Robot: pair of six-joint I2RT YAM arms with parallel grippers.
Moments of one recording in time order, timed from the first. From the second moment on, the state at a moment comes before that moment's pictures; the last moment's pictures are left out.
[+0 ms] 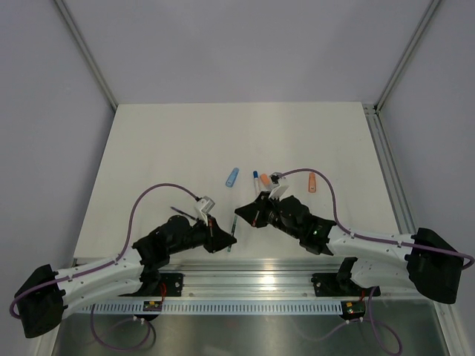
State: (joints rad) left arm -0.95 0.73 0.18 0.22 0.20 -0.71; right arm 1.03 1.15 0.51 0.40 0.13 0.88
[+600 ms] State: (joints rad) left arm -0.97 0.75 0.28 0.10 0.23 -0.66; right arm 1.15 1.06 0.51 0.31 0.30 0.88
